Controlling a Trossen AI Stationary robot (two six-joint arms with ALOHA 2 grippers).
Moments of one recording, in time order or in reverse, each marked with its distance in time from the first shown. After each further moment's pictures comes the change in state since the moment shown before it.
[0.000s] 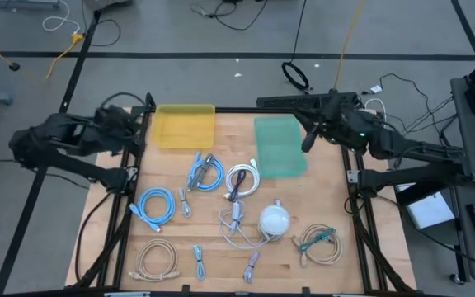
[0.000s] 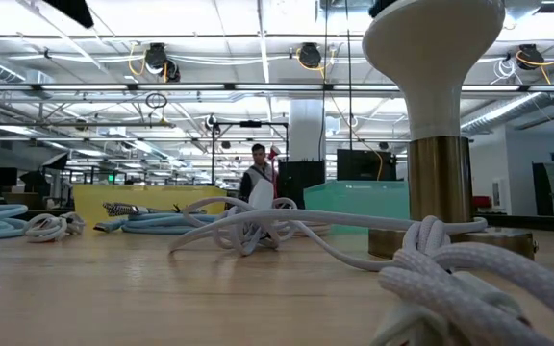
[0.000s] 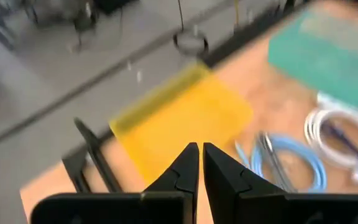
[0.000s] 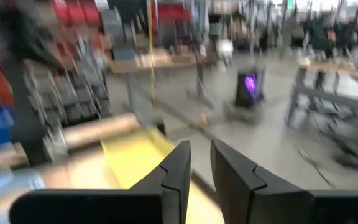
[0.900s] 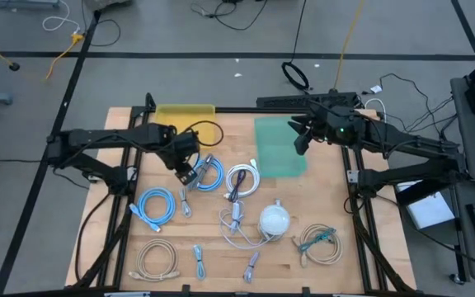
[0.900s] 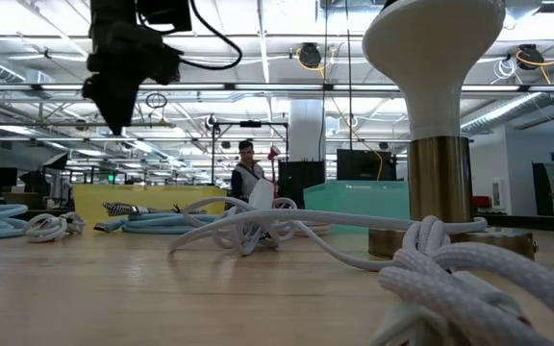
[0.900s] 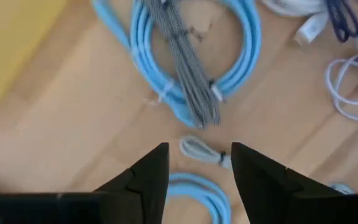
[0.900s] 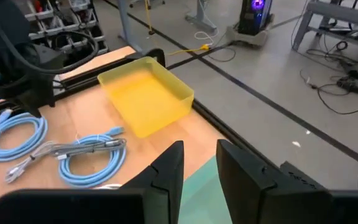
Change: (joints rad) left arm 0.244 0.440 -0.259 0.334 0.797 0.199; right arm -0.032 0.112 0.140 -0.309 -0.075 0.180
